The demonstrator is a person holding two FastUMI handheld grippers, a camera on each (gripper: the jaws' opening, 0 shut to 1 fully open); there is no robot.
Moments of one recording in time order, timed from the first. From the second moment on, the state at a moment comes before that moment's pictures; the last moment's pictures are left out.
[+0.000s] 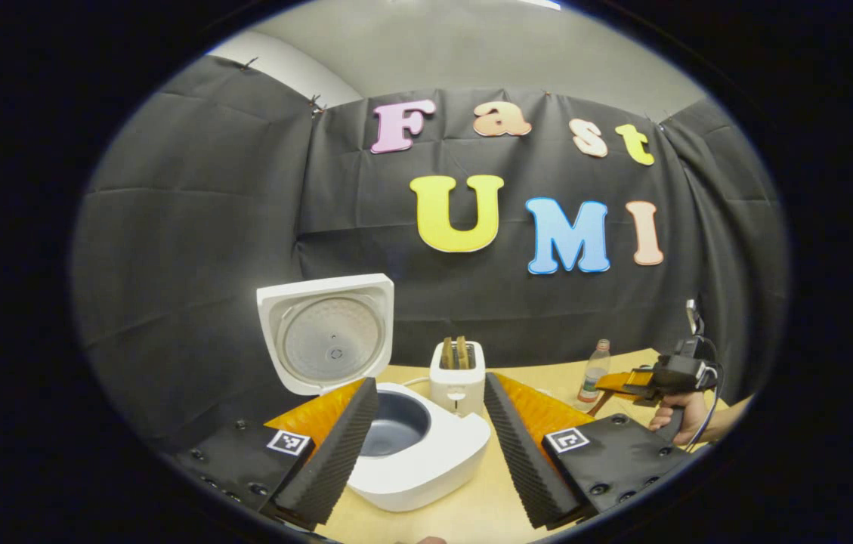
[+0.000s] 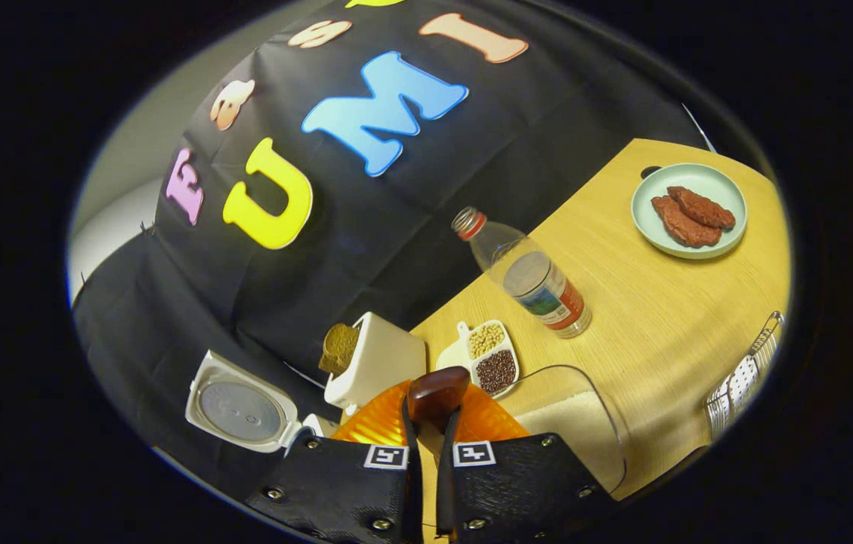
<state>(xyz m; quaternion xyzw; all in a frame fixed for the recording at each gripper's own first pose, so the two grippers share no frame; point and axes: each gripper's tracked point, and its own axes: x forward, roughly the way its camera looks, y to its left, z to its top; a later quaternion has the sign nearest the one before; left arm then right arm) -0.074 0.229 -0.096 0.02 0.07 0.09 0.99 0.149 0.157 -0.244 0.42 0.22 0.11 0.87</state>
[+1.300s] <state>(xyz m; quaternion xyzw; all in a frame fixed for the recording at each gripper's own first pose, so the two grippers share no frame) -0.079 0.221 -0.092 0.01 0.04 0.02 1.00 0.150 0.203 -0.083 0.59 0.14 0.20 0.76</state>
